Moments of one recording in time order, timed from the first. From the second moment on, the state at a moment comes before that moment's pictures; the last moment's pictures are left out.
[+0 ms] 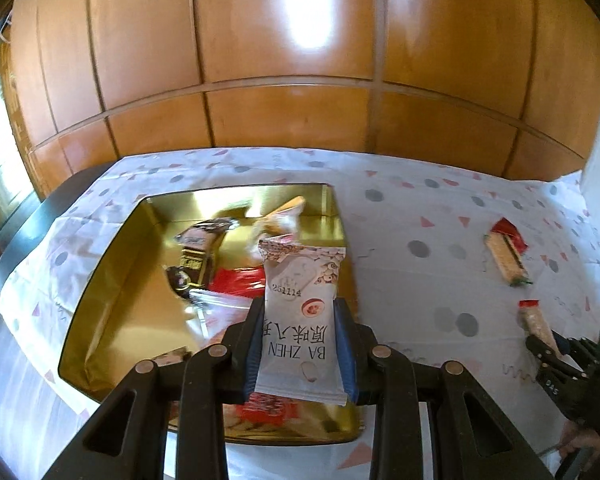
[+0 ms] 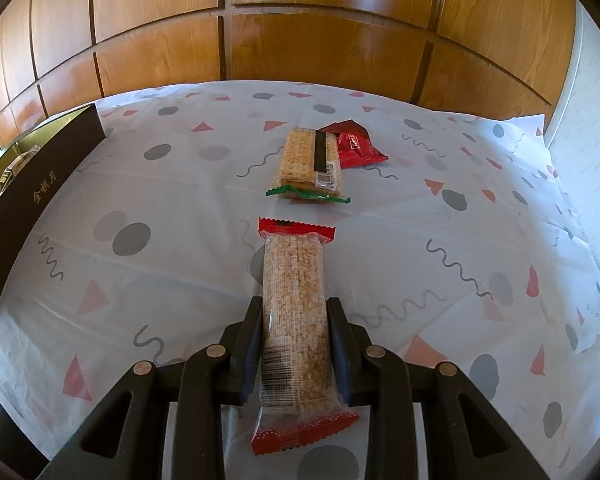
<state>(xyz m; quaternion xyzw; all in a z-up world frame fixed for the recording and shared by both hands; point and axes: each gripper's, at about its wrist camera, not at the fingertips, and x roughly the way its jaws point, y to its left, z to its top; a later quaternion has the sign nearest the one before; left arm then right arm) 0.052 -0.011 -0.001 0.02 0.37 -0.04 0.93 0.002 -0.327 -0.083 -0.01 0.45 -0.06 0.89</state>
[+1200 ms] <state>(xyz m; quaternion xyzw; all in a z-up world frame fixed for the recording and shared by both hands) 0.096 0.125 -0.035 -0.09 0.44 0.07 0.89 0.002 -0.327 -0.083 0.00 0.44 -0.06 0.89</state>
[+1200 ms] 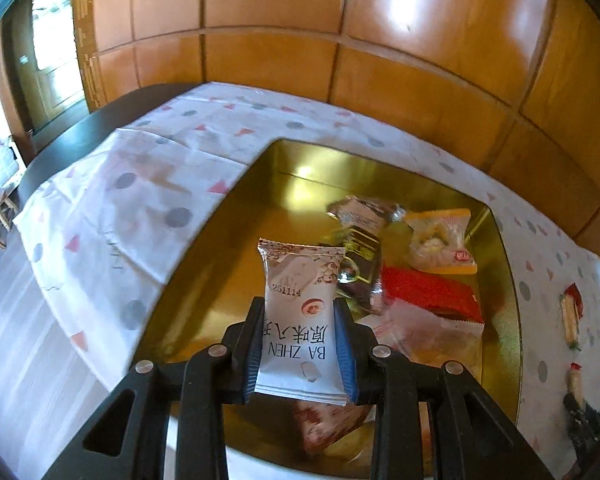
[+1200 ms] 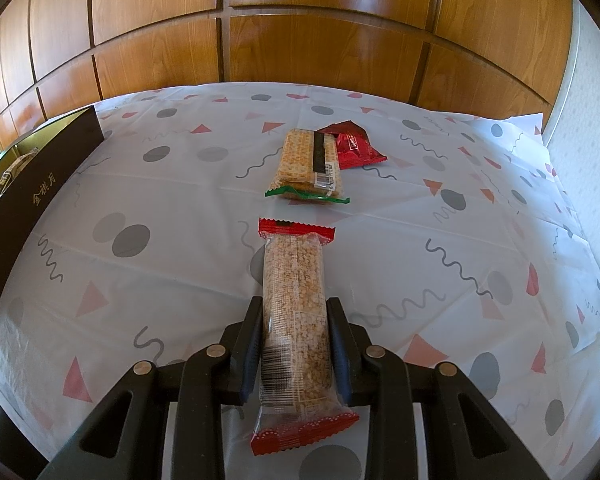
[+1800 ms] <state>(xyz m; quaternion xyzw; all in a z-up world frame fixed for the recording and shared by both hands) 0.102 0.100 -0.060 -0.04 0.44 0.09 0.89 0.002 -0.327 -0.084 0.00 0.45 -0.06 0.89</state>
